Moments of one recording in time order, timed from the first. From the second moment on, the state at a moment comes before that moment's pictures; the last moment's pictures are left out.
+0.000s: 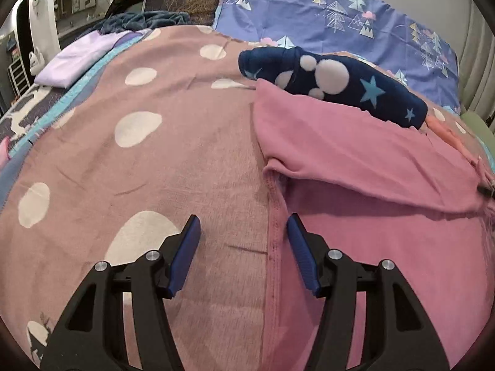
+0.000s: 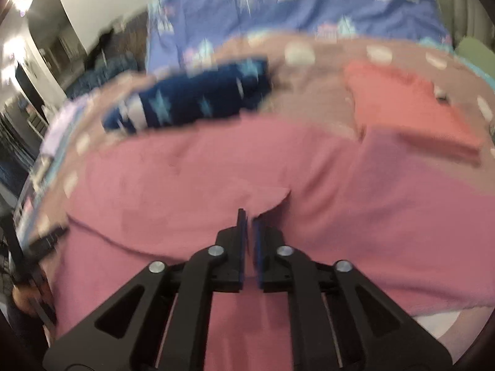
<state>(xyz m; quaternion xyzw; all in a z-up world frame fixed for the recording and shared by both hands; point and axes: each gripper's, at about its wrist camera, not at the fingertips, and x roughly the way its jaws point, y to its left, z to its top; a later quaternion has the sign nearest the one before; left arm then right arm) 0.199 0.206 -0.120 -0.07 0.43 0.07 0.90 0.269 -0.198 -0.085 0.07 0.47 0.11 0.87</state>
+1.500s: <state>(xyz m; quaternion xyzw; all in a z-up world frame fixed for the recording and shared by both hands) 0.235 0.122 -0.101 -0.03 0.37 -0.04 0.93 0.110 -0.449 -0.071 0.34 0.29 -0.16 0.88</state>
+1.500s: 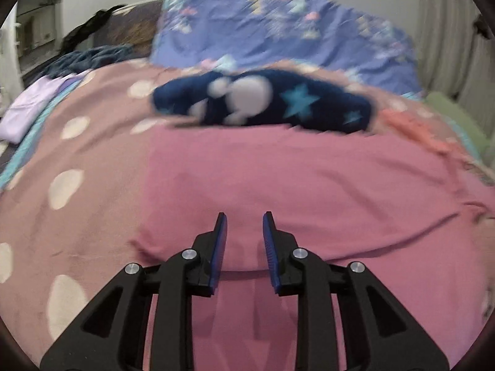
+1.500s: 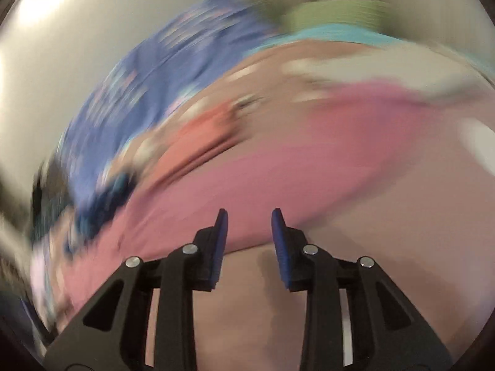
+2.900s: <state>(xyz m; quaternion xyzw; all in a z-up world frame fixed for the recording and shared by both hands) 0.252 0.059 -0.124 0.00 0.41 -0.11 0.91 0.243 -0.147 -0.121 0.19 0.42 0.21 0.86</state>
